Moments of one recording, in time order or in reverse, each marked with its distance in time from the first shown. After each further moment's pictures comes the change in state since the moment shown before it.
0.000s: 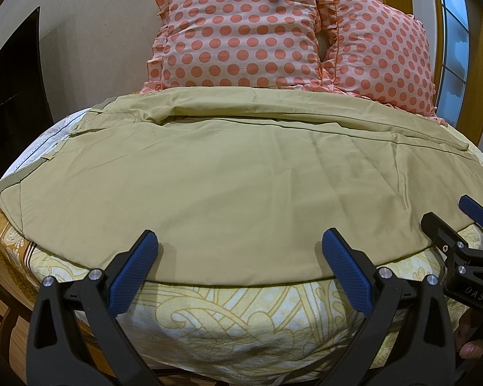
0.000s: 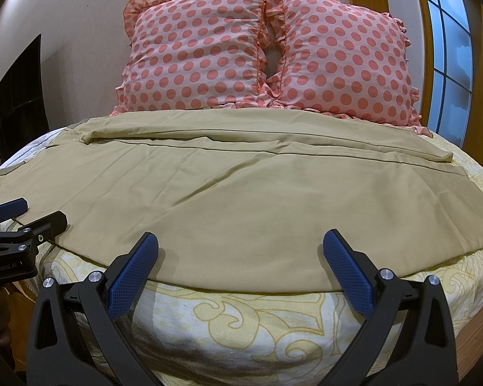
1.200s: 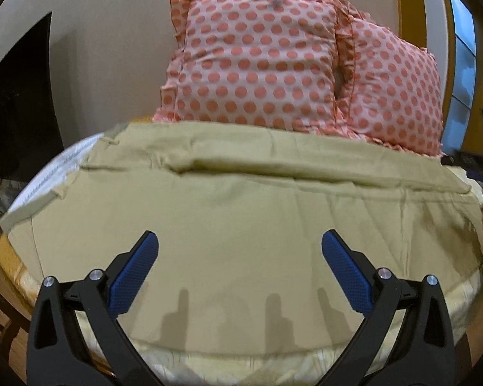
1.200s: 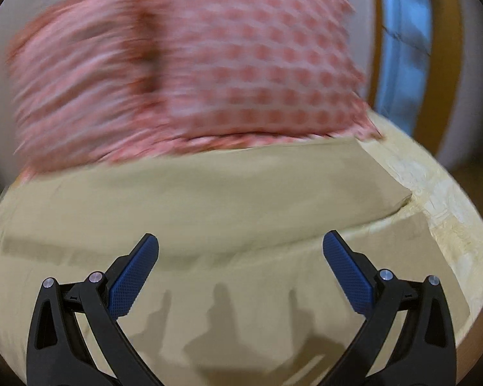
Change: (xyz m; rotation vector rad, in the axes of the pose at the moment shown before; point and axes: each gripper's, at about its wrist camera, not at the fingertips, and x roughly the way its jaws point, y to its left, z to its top) left arm -0.010 0.023 0.063 -0.057 -0.083 0.013; right arm 0.105 -0.165 0.156 0.275 0.189 -0.247
